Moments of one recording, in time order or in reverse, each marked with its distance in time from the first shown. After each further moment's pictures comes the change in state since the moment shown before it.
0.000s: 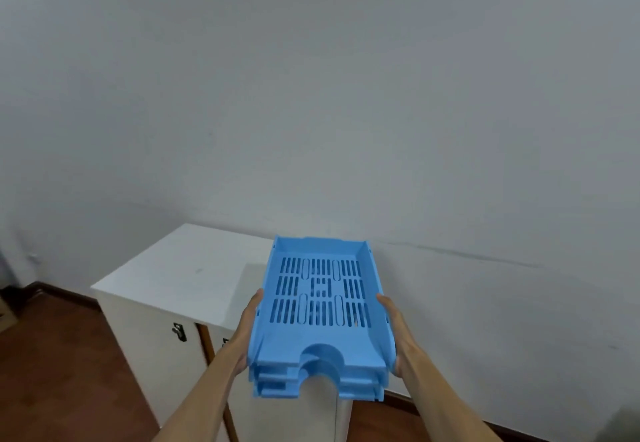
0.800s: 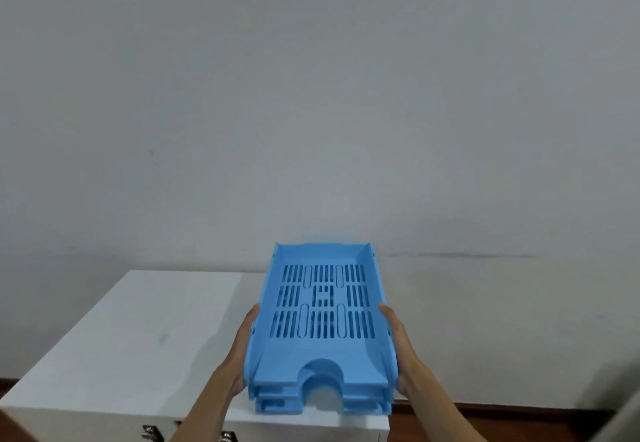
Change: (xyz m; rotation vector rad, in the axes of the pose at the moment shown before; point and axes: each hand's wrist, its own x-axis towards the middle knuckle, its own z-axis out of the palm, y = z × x) left_hand 0.139 0.079 -0.054 -0.015 -0.236 -0.113; right_hand 0.119 -0.006 0.045 0.075 0.151 -0.188
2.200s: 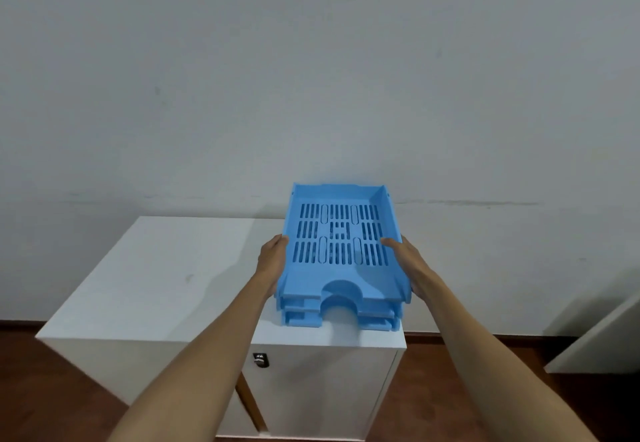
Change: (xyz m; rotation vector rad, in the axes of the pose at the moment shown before) left_hand -0.008 0.046 0.007 0.507 0.353 0.151; right_hand -0.010 -0.035 0.052 -0.505 0.246 -0.114
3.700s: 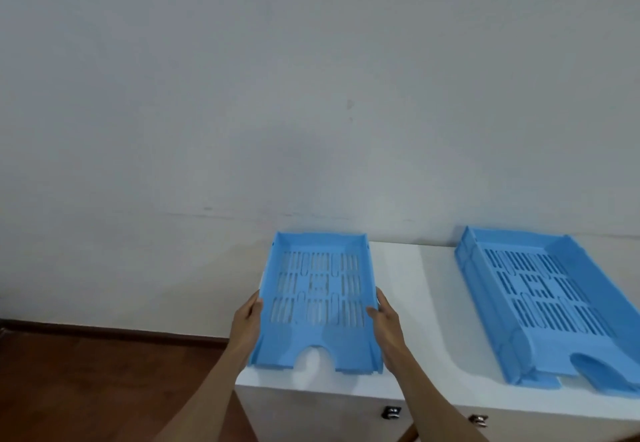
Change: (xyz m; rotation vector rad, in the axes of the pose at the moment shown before) left_hand 0.114 -0.100 -0.484 0.037 0.141 0.030; right_hand 0.010 0.024 0.512 0.103 0.050 0.070
